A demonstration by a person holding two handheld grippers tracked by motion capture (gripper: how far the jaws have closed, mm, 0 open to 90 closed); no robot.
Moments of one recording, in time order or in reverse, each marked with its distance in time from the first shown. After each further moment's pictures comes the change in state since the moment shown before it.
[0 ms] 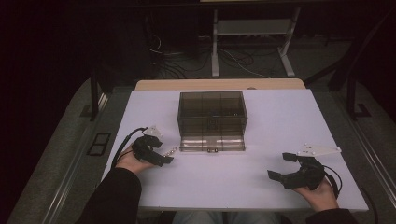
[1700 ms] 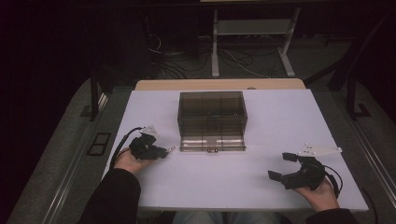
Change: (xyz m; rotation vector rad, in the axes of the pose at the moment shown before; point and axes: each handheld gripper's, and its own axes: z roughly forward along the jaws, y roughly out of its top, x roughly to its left) left arm 0.011 -0.005 -0.004 0.002 -0.045 -0.024; right arm 0.000 0.000 -0.001 -0.003 0.014 -0.002
